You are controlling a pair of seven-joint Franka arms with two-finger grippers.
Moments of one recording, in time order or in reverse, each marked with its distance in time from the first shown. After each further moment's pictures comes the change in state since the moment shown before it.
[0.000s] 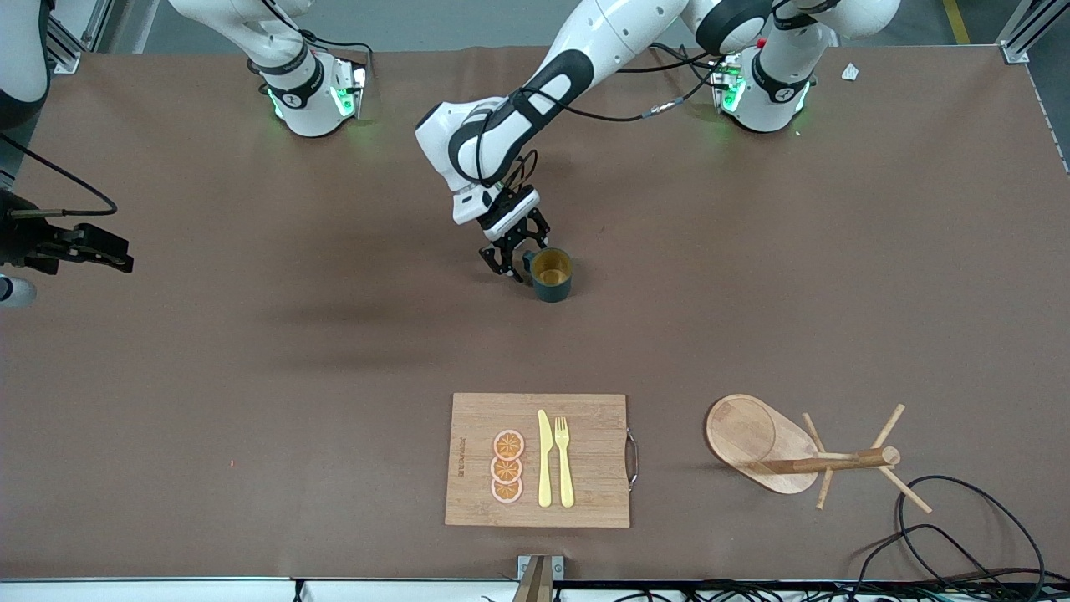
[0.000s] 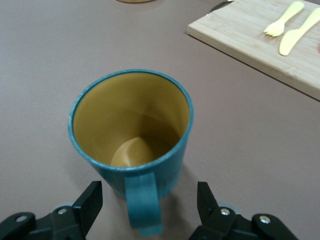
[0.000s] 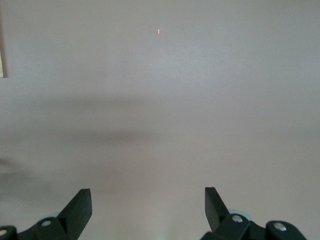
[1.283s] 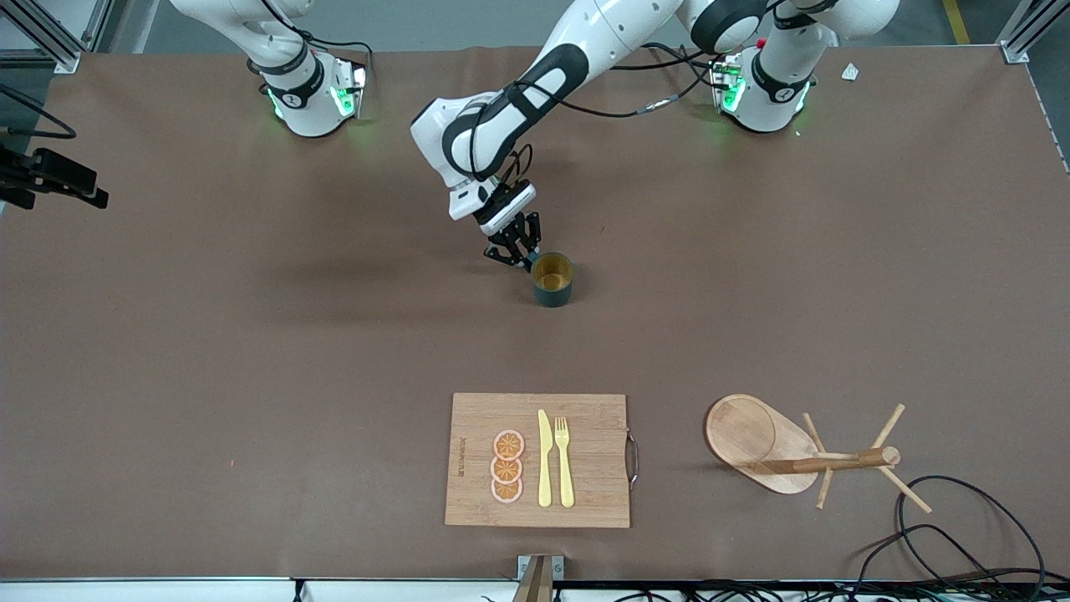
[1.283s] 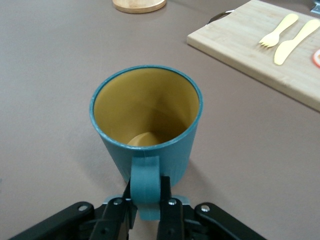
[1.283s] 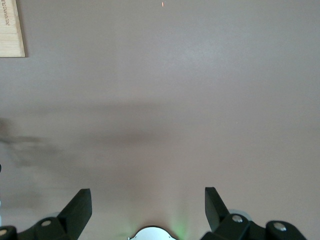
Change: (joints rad) left arm -0.016 -0.001 0.006 0.042 0.000 -0.037 0.025; right arm -0.041 -0.161 -0.004 -0.070 0.055 -0.119 -0.002
